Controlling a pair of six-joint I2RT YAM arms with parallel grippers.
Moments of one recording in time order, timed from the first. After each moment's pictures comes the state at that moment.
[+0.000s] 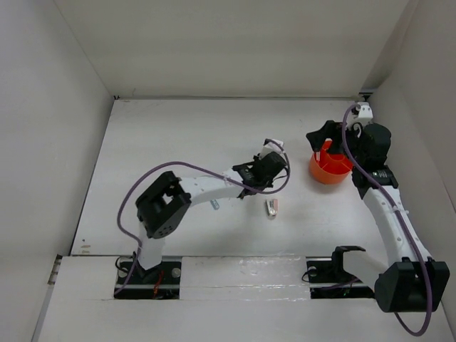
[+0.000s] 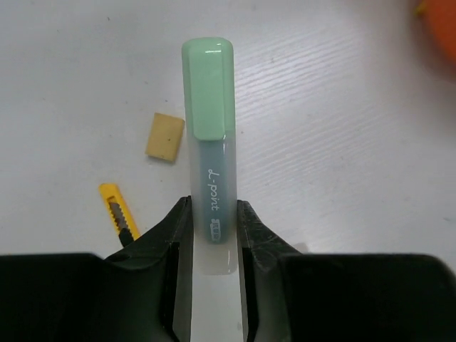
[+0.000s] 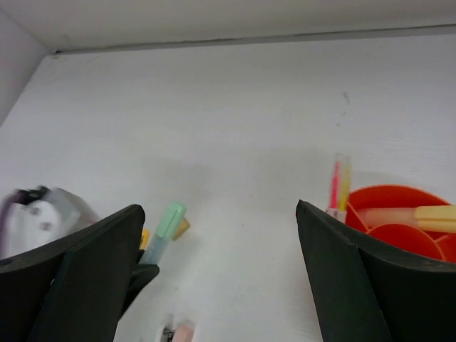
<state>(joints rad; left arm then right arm) -1.03 1.98 1.42 -0.29 -0.47 -0.46 -0.01 1.04 0.90 -0.08 -0.34 0.24</state>
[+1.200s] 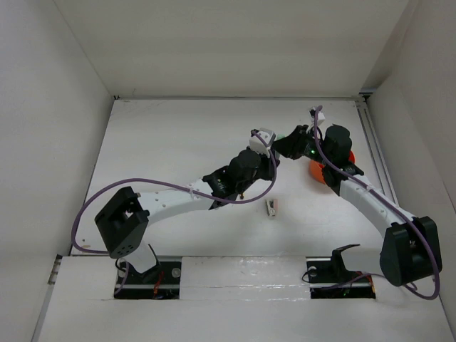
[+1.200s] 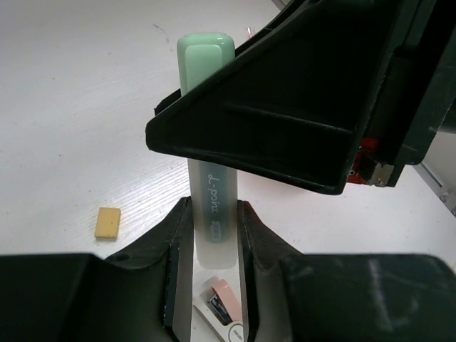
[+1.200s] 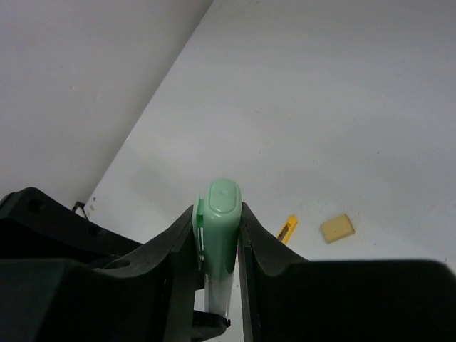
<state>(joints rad) -1.03 1.57 1.08 0.25 -0.29 -0.37 0.26 1.26 0.81 0.32 -0.59 0.56</state>
